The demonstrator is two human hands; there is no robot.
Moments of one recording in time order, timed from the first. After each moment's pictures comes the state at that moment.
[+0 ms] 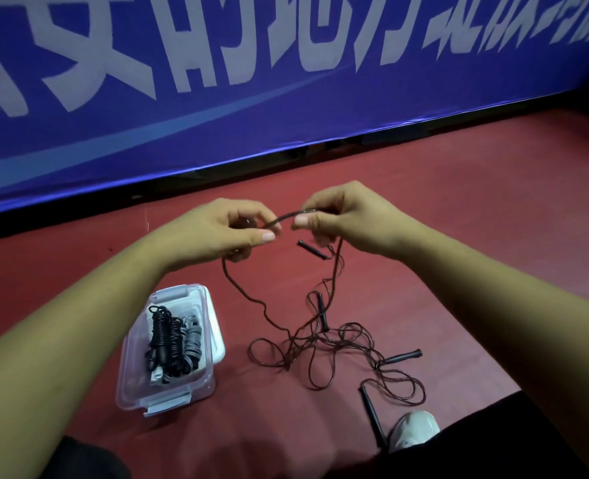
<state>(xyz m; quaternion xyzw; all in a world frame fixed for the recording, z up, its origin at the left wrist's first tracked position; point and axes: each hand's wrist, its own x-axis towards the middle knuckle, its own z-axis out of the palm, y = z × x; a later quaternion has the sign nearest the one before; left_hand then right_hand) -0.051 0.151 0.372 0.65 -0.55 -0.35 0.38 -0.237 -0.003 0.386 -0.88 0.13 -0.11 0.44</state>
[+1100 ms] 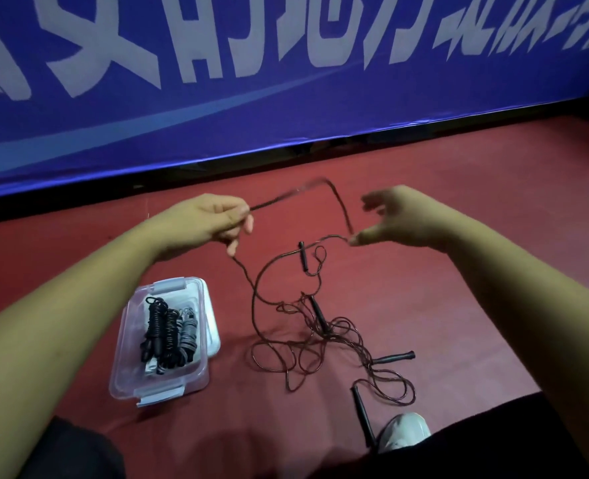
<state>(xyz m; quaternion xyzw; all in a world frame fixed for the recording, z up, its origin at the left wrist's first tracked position) -0.019 0.148 0.348 0.65 -0.52 -0.38 0.41 -0.266 -0.058 0.384 -0.90 0.33 0.01 0.28</state>
